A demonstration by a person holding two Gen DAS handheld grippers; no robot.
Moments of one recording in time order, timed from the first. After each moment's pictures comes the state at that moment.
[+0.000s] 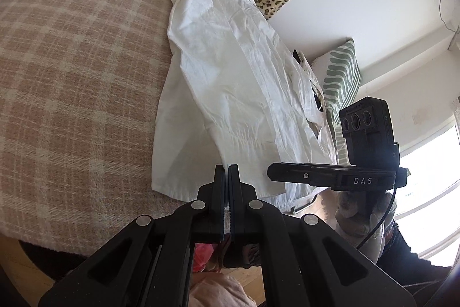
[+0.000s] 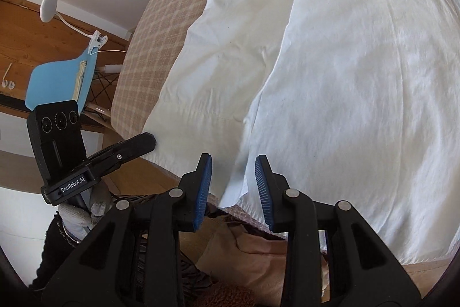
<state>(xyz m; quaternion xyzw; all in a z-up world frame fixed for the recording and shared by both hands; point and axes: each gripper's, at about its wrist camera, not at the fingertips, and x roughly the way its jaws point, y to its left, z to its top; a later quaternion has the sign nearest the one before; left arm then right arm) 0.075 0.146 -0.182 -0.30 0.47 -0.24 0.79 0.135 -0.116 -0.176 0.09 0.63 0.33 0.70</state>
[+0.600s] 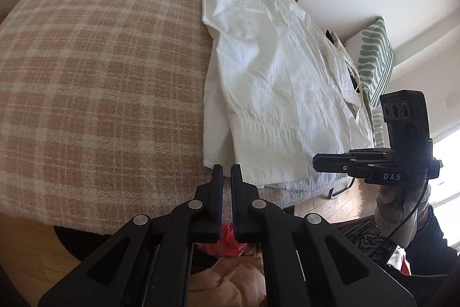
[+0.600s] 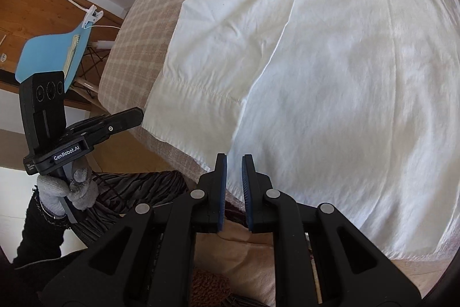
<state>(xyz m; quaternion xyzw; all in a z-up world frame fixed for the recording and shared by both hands) 0.063 0.158 -0.183 -0.22 0.52 -0.18 0.81 0.118 -0.114 -0.175 0.01 0.64 0.32 0.70</state>
